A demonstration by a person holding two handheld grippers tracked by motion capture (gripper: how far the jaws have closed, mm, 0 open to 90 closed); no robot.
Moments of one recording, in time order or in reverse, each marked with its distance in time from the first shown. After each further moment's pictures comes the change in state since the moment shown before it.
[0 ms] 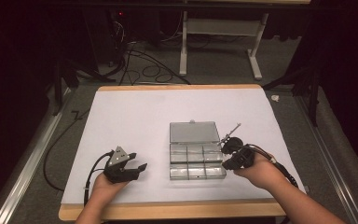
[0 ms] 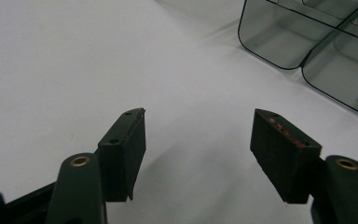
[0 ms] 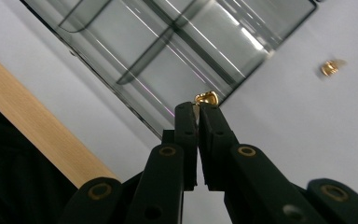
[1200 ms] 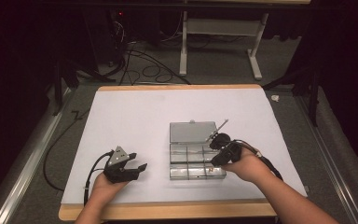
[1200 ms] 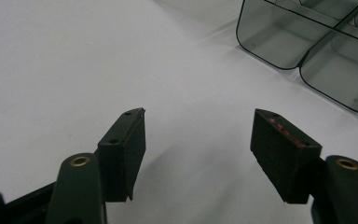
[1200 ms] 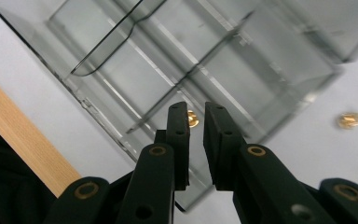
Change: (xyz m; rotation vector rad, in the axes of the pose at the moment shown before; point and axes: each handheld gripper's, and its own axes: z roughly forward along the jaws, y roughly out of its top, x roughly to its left) left arm 0.001 0.000 0.000 0.001 -0.010 -0.001; right arm 0.004 0.030 0.016 -0.021 0.037 -0.024
